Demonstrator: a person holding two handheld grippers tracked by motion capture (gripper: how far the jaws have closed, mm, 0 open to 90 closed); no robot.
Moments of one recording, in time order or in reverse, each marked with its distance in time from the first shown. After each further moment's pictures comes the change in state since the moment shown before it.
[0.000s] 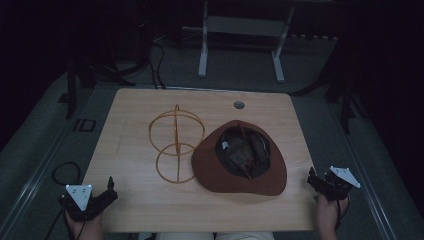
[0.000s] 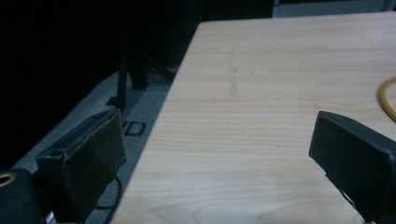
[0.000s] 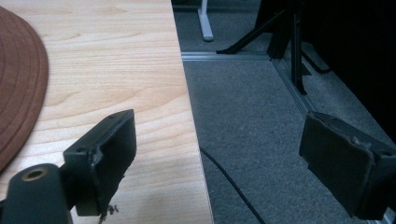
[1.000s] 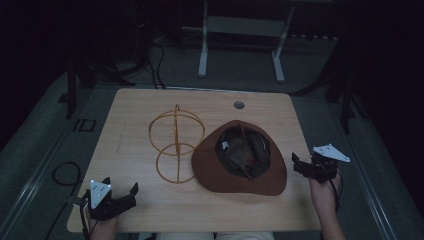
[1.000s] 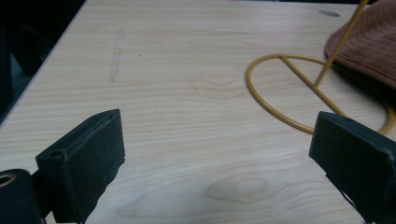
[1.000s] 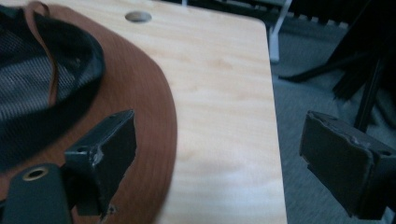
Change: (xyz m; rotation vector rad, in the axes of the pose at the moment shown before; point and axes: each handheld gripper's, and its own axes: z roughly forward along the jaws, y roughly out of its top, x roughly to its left) left arm -0.035 0.003 -0.001 0.112 -0.373 -0.017; right arm 0.052 0.076 -0.023 -0.001 0.266 -0.207
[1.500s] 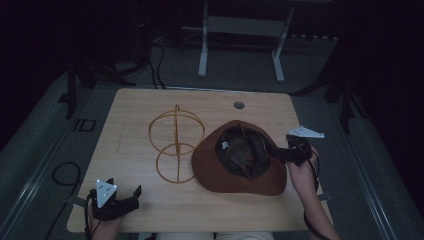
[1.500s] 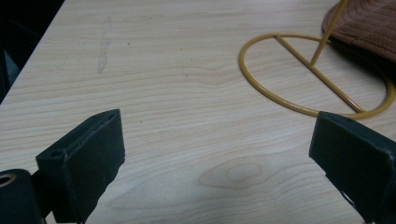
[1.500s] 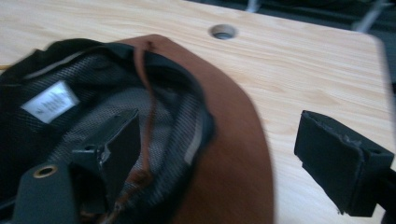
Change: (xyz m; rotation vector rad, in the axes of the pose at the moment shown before) left arm -0.007 -0.001 0.002 0.056 -0.021 0.064; right arm 0.046 0.049 0.038 0.049 0.262 -0.022
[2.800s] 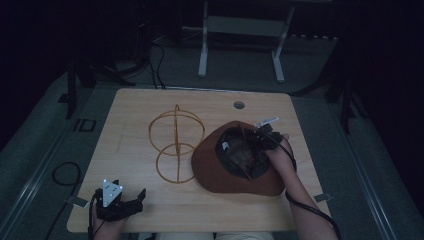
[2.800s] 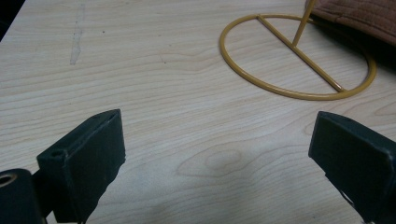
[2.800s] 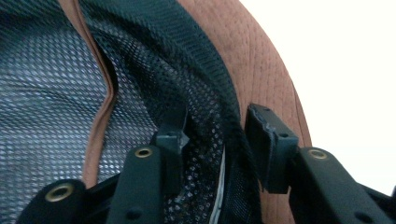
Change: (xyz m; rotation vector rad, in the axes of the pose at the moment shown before) left arm -0.008 0.000 0.003 0.052 -0.038 0.036; right arm 0.014 0.011 0.116 0.340 -0.032 -0.209
